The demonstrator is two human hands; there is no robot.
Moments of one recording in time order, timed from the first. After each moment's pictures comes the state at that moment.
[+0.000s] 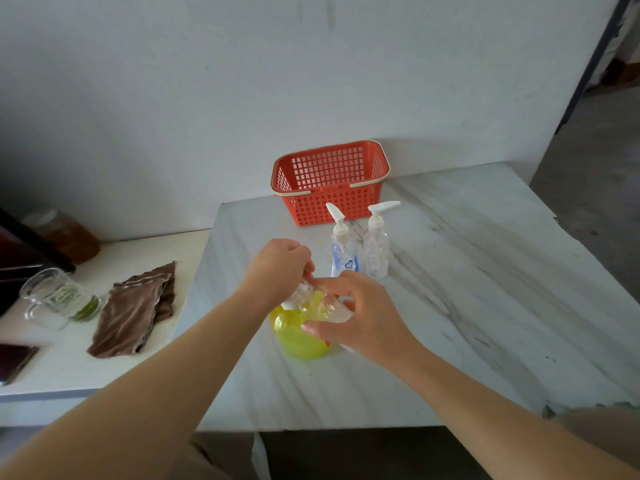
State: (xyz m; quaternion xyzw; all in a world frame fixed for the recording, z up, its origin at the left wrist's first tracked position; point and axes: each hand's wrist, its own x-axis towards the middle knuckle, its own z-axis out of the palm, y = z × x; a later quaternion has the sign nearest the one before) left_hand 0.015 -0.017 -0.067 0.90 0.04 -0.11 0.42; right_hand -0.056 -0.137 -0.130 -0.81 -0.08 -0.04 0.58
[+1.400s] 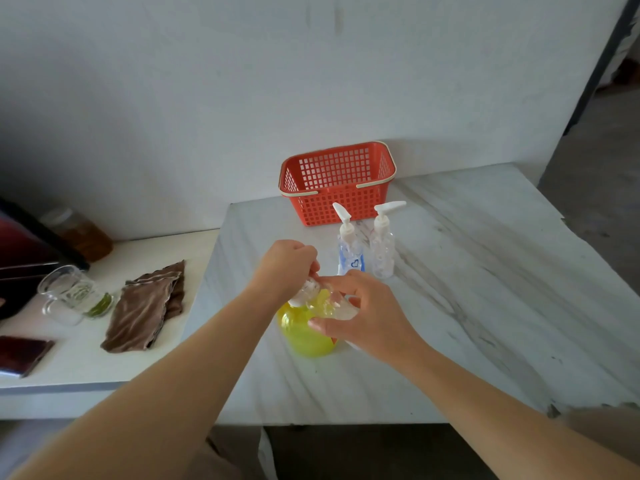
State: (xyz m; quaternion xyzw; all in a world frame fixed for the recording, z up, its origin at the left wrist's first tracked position) left_hand 0.013 -0.018 -0.063 0.89 0.06 -0.12 0.43; right_hand -0.059 -0.136 -0.123 -0.81 -0.08 -0.04 0.57
